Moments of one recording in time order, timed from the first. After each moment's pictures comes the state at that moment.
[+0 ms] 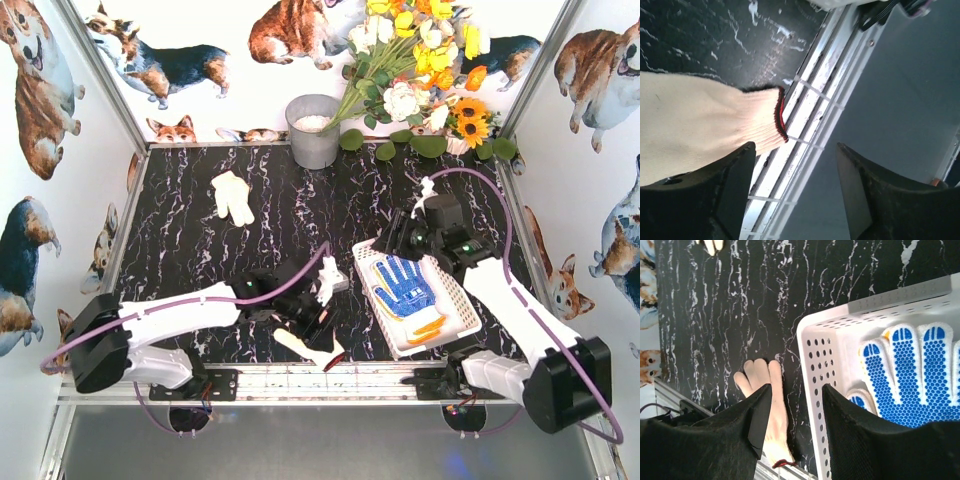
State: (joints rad) left arm -1.03 1.30 0.79 -0.38 0.44 -0.38; right arm 0.33 1.12 0.84 -0.40 -0.29 0.58
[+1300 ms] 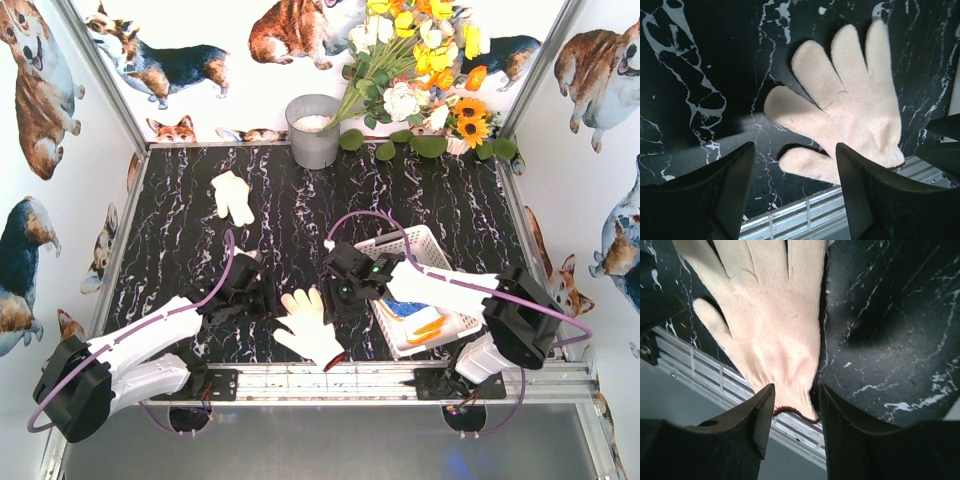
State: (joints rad) left arm -0.66 1.03 0.50 -0.44 0.09 -0.83; right arm 0.93 1.48 0.92 -0.54 -0.18 0.68
